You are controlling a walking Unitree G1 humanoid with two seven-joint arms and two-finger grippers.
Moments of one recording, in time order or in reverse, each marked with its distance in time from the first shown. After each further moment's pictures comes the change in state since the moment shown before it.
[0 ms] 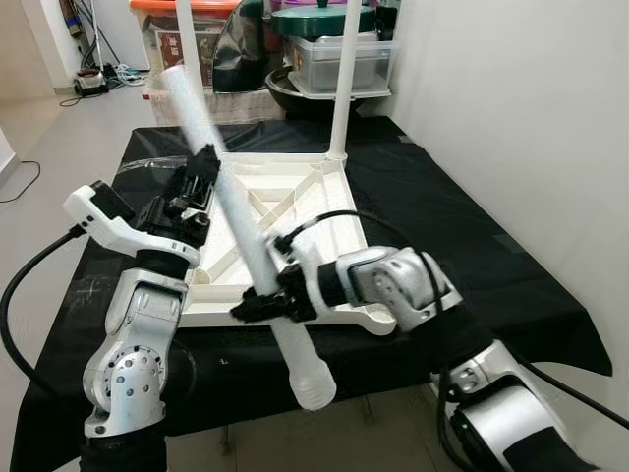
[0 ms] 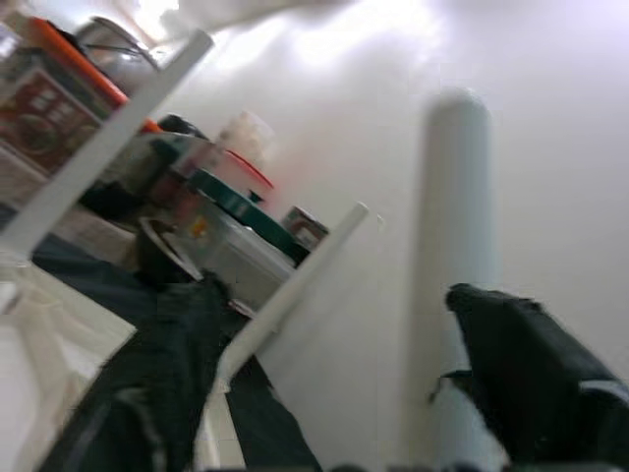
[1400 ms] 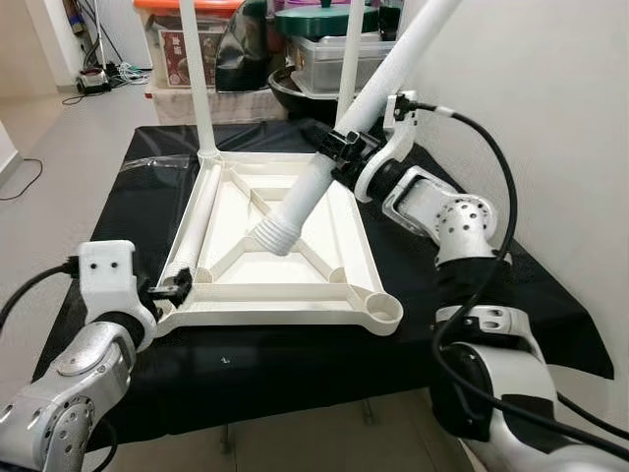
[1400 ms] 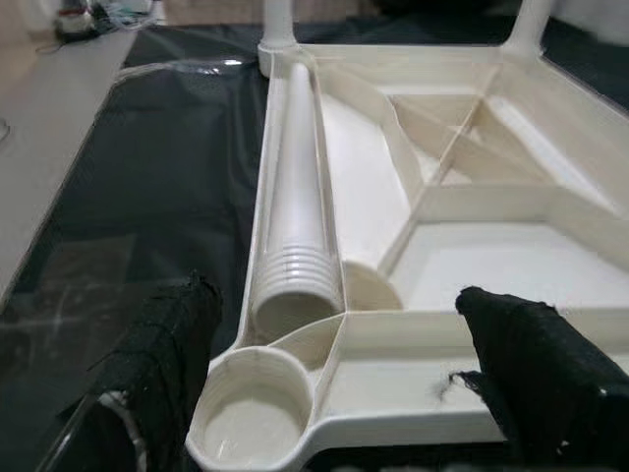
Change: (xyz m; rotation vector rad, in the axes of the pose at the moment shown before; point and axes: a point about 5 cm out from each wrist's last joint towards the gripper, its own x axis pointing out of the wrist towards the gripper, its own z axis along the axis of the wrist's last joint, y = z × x) left arm -0.055 0.053 -0.004 0.800 0.618 0.317; right arm -0.068 -0.031 0.087 0.367 -0.850 -0.205
